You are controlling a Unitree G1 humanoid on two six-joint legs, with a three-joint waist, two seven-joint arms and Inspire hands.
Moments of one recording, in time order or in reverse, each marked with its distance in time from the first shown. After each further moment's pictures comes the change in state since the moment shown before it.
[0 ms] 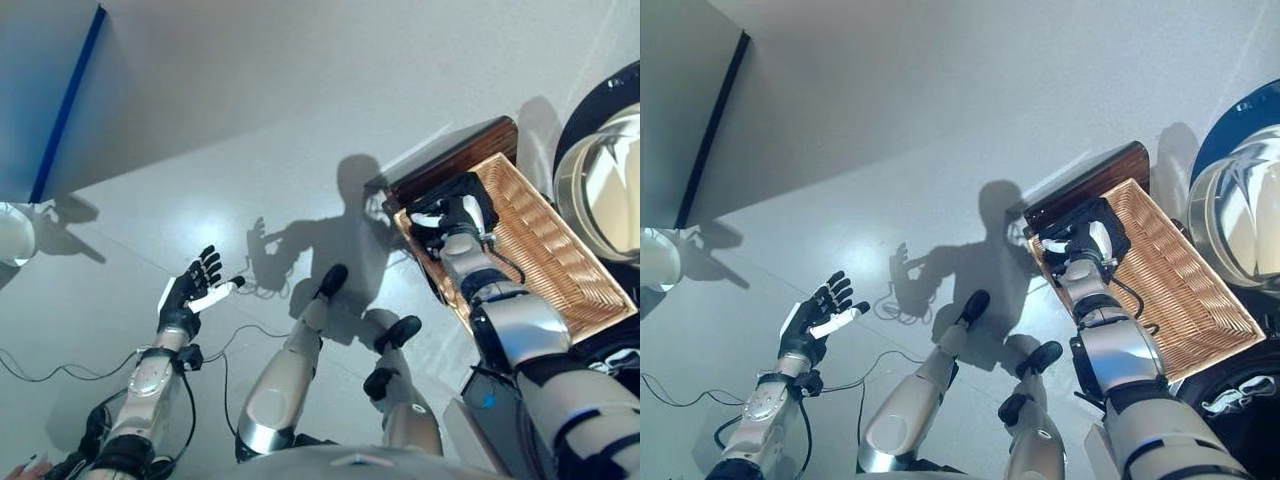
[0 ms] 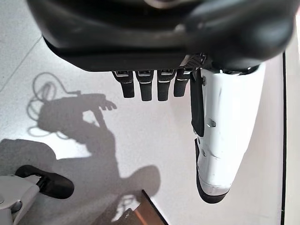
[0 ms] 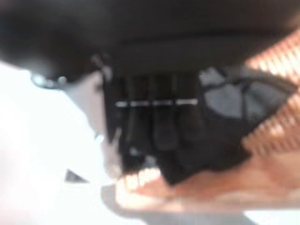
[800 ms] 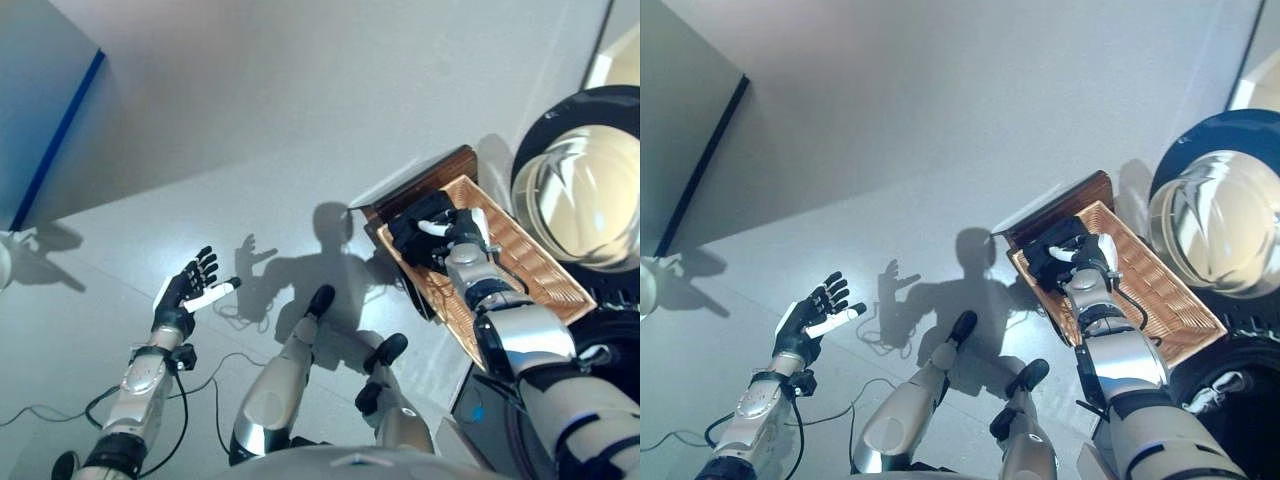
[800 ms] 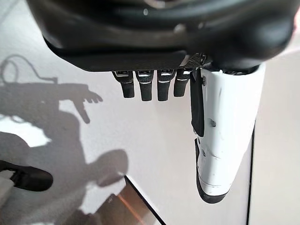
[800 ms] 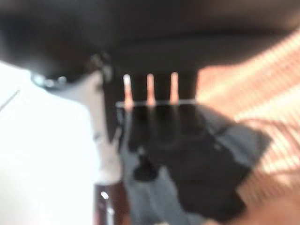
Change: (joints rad) left arm 0.004 0.037 0.011 0.014 0.002 0.018 -0.016; right arm 0.069 -0.013 -0.054 -0.063 0.055 -0.006 -0.029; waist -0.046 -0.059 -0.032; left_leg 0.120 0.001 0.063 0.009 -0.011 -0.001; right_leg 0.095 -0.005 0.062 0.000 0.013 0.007
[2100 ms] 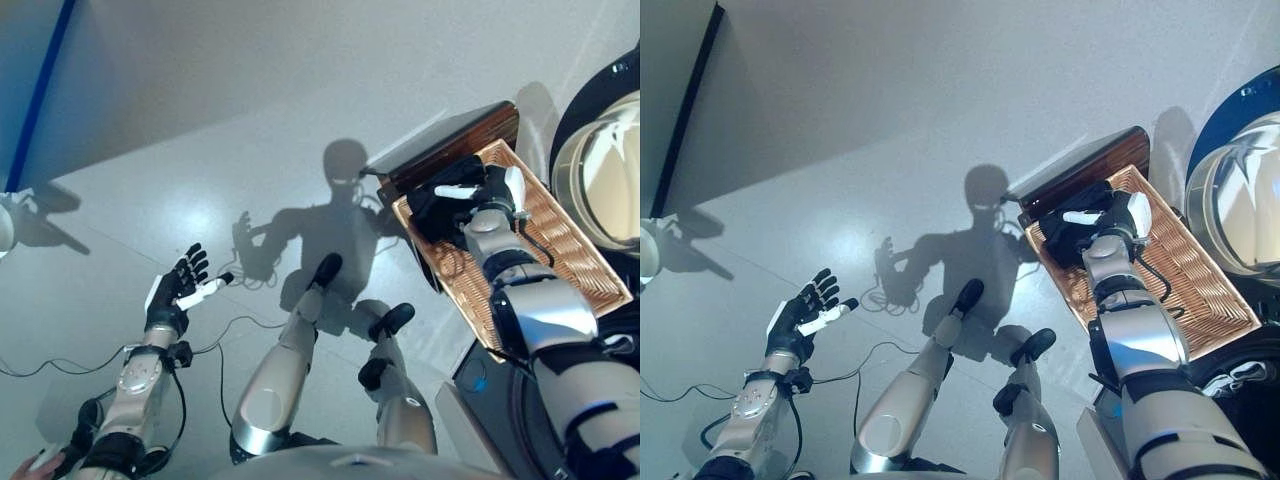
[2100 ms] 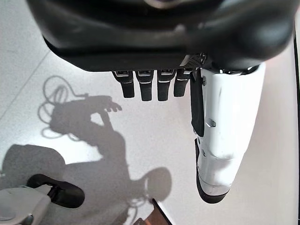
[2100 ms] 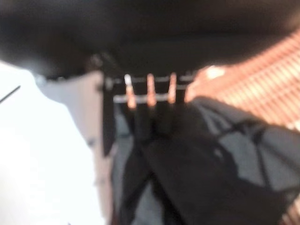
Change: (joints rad) left arm -0.010 0.001 0.009 -0.014 -0.021 -0.007 0.045; right arm -0.153 -0.083 0.033 0.052 0.003 0.004 -0.066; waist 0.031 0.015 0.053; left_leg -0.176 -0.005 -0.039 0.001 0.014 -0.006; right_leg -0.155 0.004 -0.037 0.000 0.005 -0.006
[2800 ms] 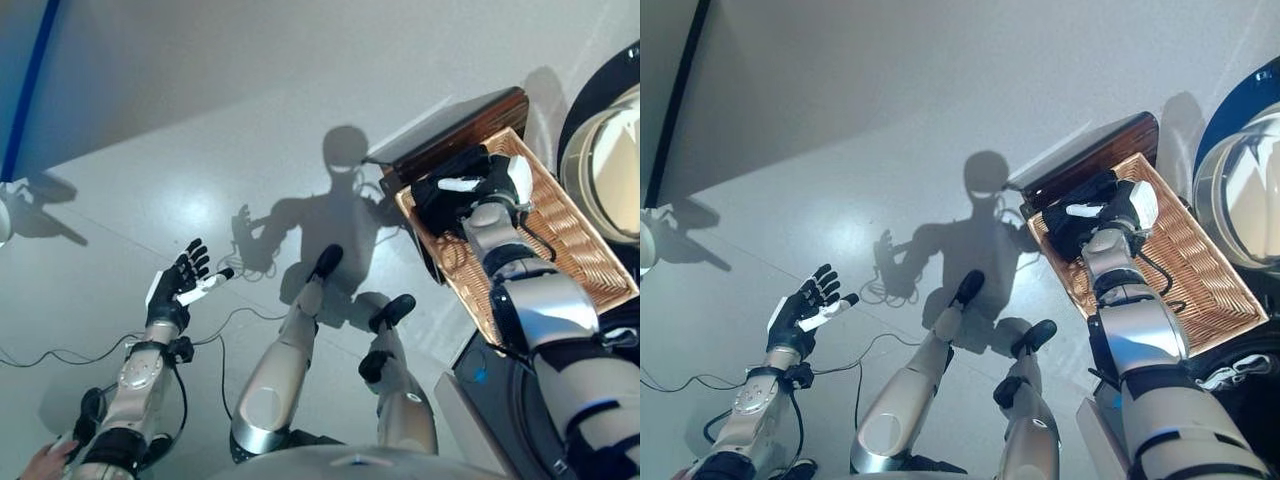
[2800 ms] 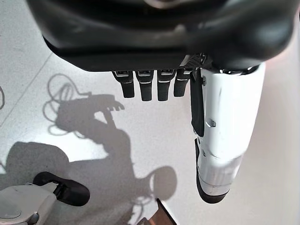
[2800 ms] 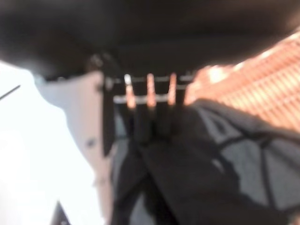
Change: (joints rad) left arm -0.006 0.002 0.000 -0.003 -0.005 0.000 0.001; right arm -0.026 0.002 0.016 0.005 -0.061 0.001 -0.042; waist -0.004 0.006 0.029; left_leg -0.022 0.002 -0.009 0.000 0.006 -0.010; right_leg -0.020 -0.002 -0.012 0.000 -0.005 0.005
